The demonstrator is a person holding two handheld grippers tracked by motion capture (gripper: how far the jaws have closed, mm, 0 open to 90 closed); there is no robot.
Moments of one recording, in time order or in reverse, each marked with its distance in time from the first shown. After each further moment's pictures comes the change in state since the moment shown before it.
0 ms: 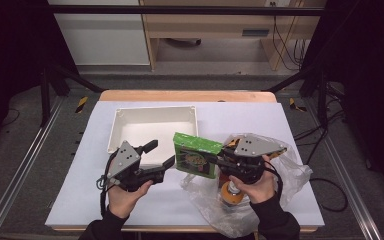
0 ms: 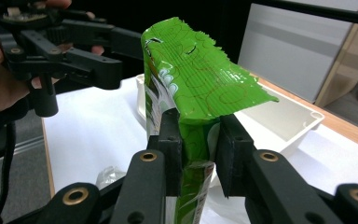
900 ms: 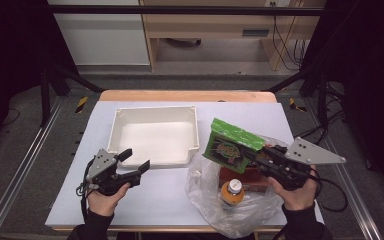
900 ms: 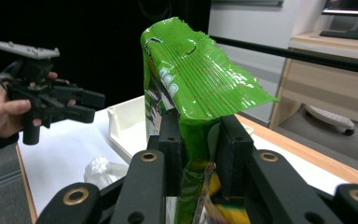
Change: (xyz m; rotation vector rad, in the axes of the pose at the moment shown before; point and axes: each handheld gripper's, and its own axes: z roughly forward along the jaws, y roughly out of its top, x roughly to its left) left arm 0.048 -0.041 -0.040 0.074 0.143 -0.105; right arm -0.010 0.008 -0.081 -0.140 -0.147 0.024
